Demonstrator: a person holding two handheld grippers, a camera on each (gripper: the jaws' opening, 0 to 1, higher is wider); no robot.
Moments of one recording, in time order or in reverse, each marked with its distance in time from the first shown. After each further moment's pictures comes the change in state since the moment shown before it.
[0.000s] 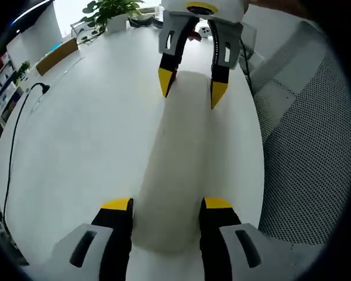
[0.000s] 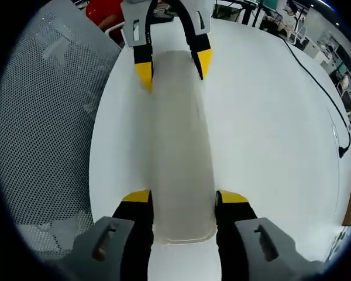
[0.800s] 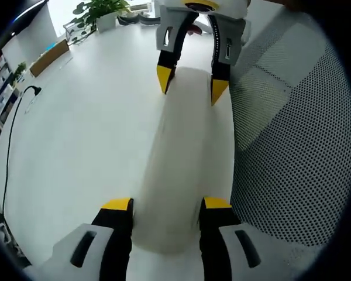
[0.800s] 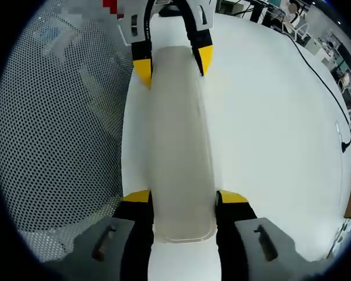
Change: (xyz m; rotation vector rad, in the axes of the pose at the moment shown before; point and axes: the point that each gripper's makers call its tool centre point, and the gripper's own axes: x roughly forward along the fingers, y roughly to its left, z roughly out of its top) left arm -0.005 -0.051 -0.007 0.020 0.047 -0.009; right arm -0.002 0.053 -0.007 0.007 0.036 0.000
